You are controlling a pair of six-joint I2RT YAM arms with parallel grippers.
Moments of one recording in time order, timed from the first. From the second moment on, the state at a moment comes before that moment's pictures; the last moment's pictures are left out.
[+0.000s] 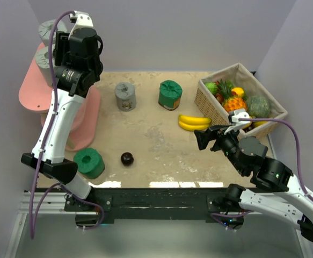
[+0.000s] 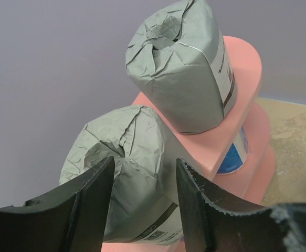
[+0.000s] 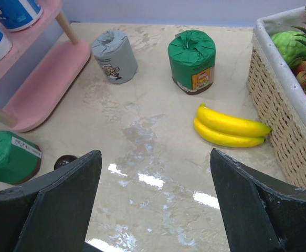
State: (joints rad) left arm -0.36 1.61 2.11 -0.73 -1.07 0.28; right arm 0.99 0.59 0.94 -0.53 0.59 0.34
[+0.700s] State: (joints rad) left arm -0.55 1.61 2.16 -0.70 -1.07 0.35; right arm 0.99 0.59 0.94 -0.53 0.61 0.34
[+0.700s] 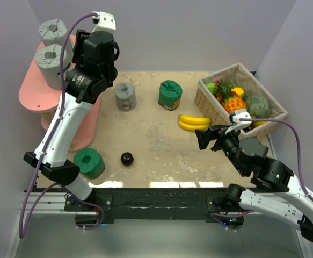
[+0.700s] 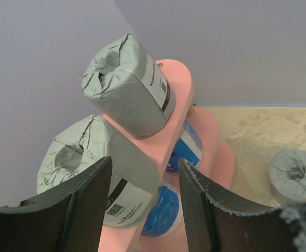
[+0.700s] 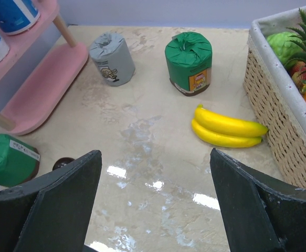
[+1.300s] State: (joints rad) left arm -0.42 1.41 1.96 -0.98 -0.99 0.02; right arm 0.99 0.62 0.94 -0.53 0.59 0.34
